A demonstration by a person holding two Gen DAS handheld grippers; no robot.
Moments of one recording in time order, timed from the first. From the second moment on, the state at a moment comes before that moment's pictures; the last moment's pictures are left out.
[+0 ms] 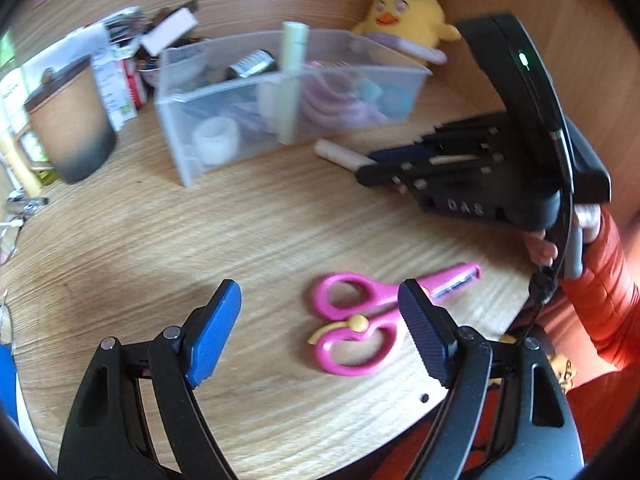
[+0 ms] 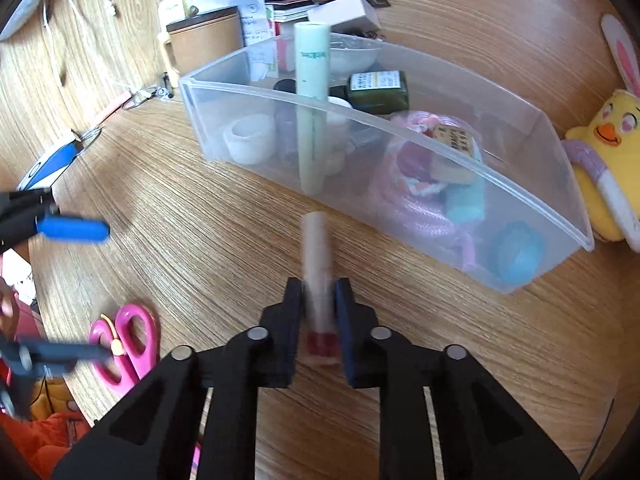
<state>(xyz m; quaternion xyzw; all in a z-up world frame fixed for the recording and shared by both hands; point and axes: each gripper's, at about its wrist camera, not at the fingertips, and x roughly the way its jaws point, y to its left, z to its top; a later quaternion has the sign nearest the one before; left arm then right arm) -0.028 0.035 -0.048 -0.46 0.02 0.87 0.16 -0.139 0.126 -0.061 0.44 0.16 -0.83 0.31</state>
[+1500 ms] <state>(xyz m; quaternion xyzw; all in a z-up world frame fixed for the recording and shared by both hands) -0.052 0.041 -0.031 -0.41 0.03 0.91 0.10 -0.104 0.192 -0.039 0.40 0.05 -0.88 0.26</state>
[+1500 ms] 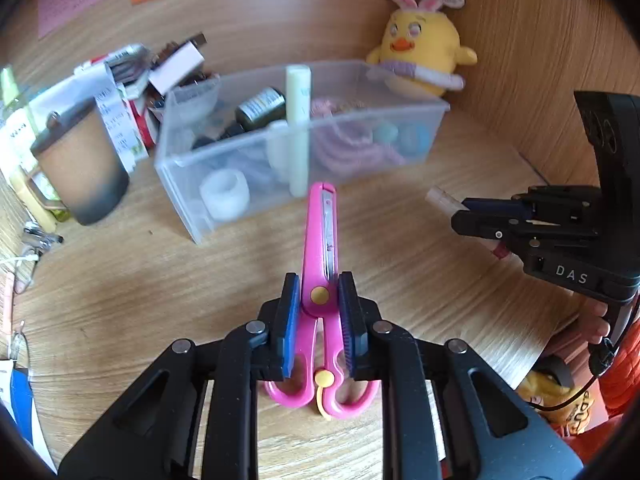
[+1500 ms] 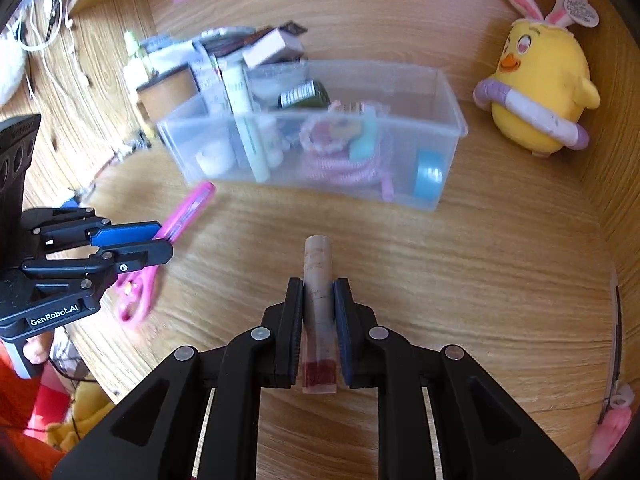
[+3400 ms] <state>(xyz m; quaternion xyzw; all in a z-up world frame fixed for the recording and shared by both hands) -0.140 -0.009 0.050 -0.34 -0.04 0.94 0.07 -0.193 0.144 0.024 0.34 0.04 -0.90 0.25</state>
